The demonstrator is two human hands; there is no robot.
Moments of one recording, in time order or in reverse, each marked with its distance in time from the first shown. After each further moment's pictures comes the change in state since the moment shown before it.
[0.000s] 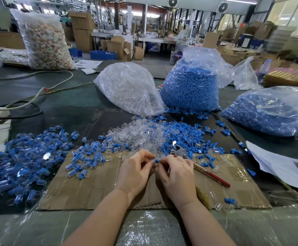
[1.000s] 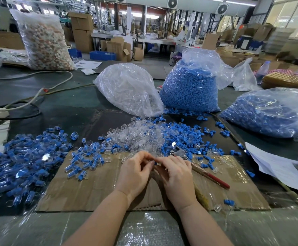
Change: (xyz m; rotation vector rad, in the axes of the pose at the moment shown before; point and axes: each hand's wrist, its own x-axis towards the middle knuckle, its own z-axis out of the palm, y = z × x) left_hand 0.000 0.004 -0.001 0.025 -0.013 -0.019; right_hand 0.001 0.001 -0.003 0.027 0.017 -0.142
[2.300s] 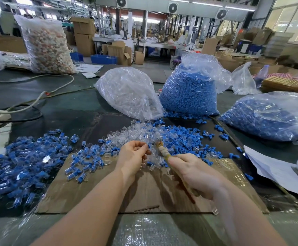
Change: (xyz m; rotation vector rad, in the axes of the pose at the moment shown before) left_hand 0.040 0.011 -0.006 -0.458 0.068 -0.388; right_hand 0.043 -0.007 -0.076 0.422 -0.717 0.588
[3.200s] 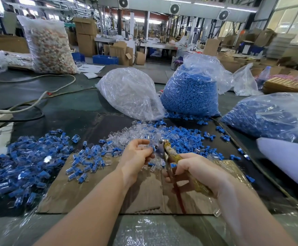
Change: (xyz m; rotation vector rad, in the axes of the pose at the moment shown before) left_hand -0.008 0.012 0.000 -0.065 -0.127 -0.048; right_hand 0.009 0.009 -0.009 0.345 -0.141 0.157
